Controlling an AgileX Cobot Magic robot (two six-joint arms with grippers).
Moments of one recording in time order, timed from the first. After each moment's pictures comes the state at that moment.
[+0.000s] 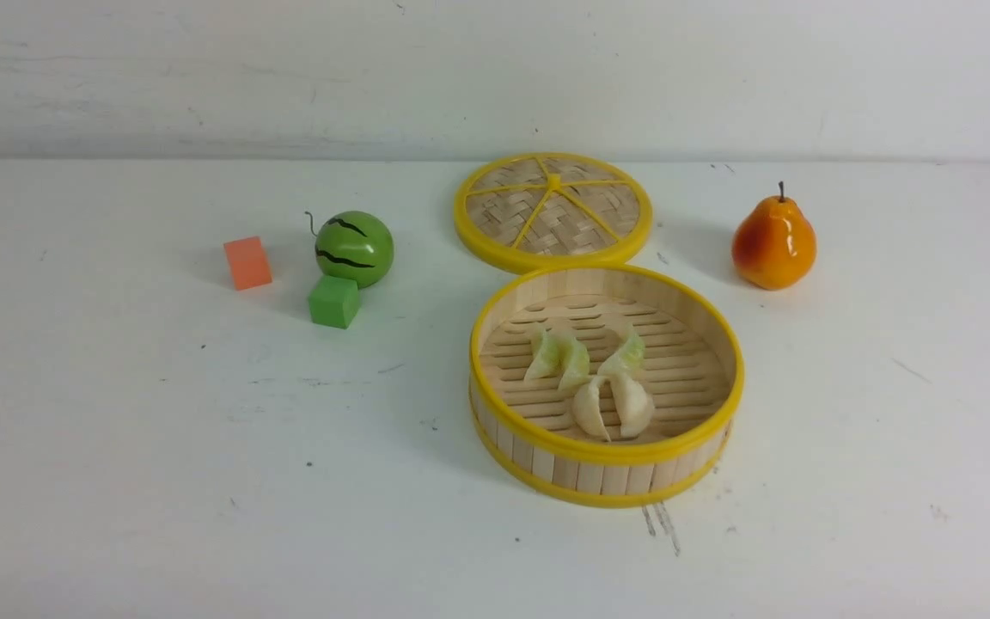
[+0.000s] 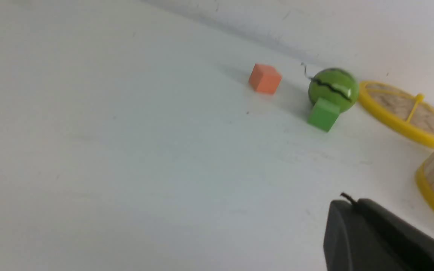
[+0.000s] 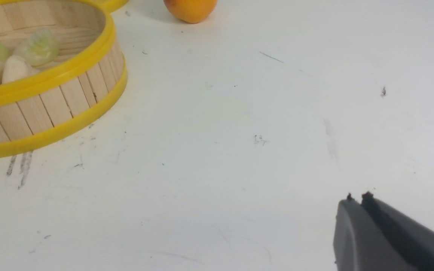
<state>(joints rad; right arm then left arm) -0.04 -0.01 0.02 -0.04 0.38 0.14 0.02 -0.01 0.03 0.01 0.24 -0.37</state>
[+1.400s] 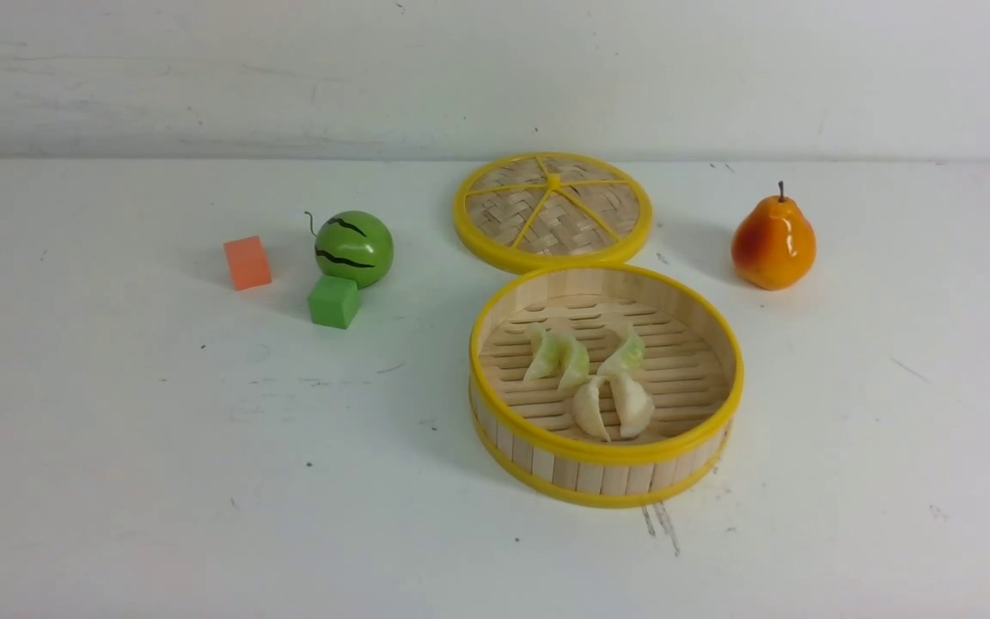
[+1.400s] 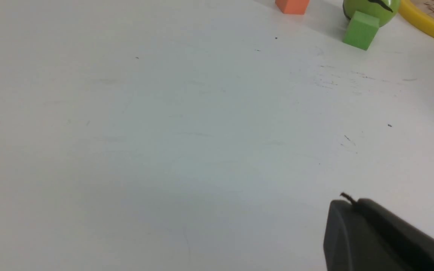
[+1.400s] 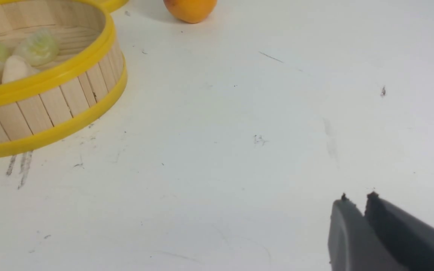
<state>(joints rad) -0.04 -0.01 0.02 -0.04 0.38 0.14 0.02 -0.01 0.03 0.02 0.38 -0.24</state>
